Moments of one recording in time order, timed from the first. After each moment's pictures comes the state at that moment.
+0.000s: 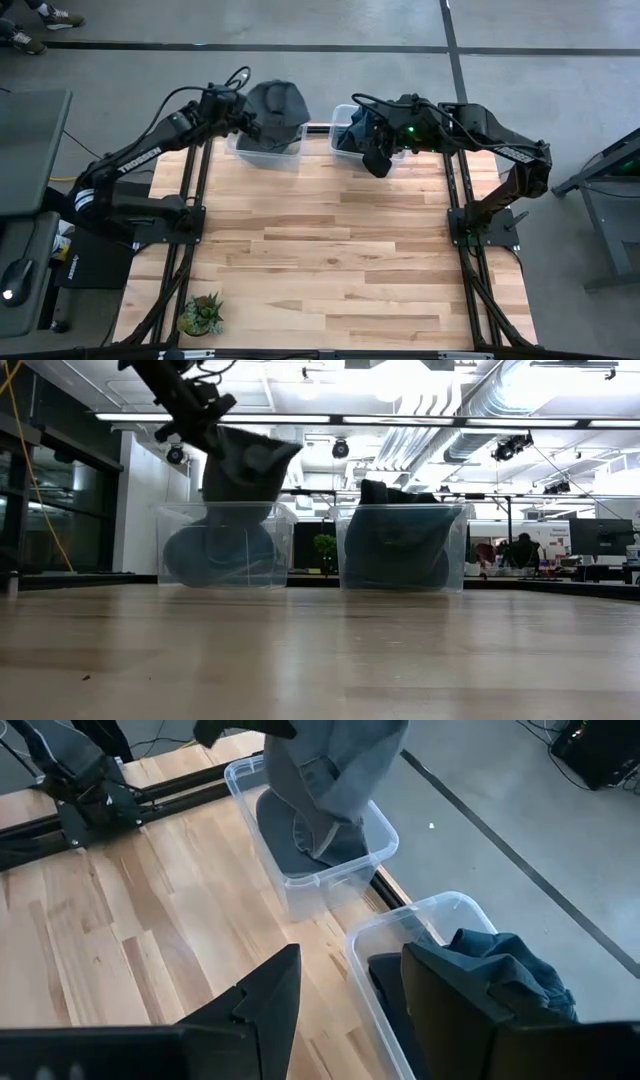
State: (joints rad) left arm 0.71 1.11 1.10 -0.57 -0.22 -0.23; right arm -0.12 1.53 1.99 -1.17 0.38 0.25
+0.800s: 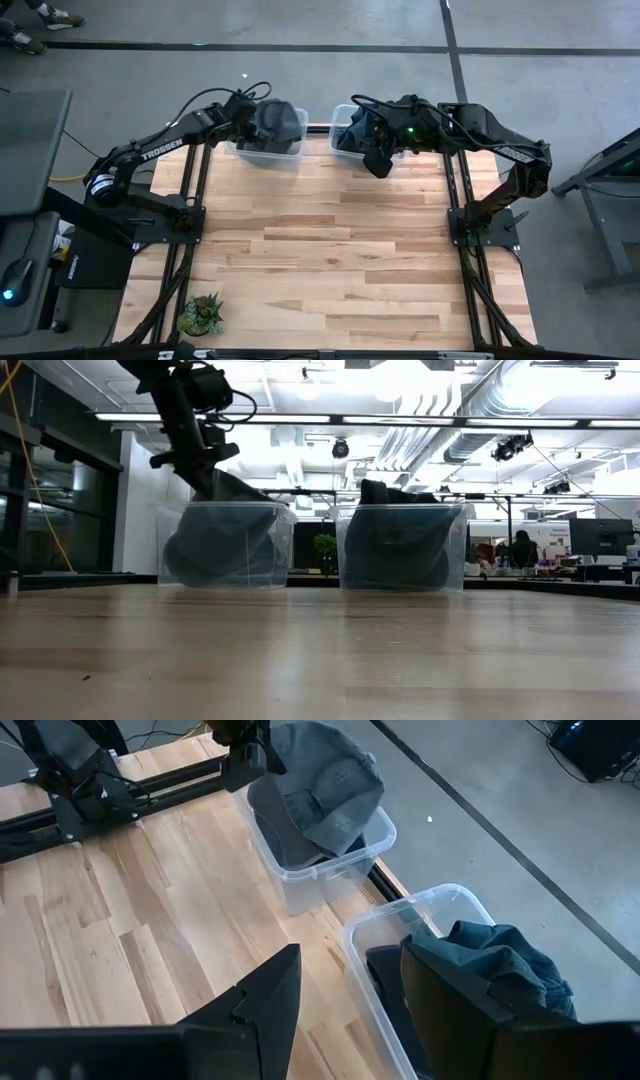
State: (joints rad) left arm 0.72 1.29 1.10 -0.72 -0.30 -0.31; right arm -0.12 1.53 1.99 -1.19 0.38 0.26
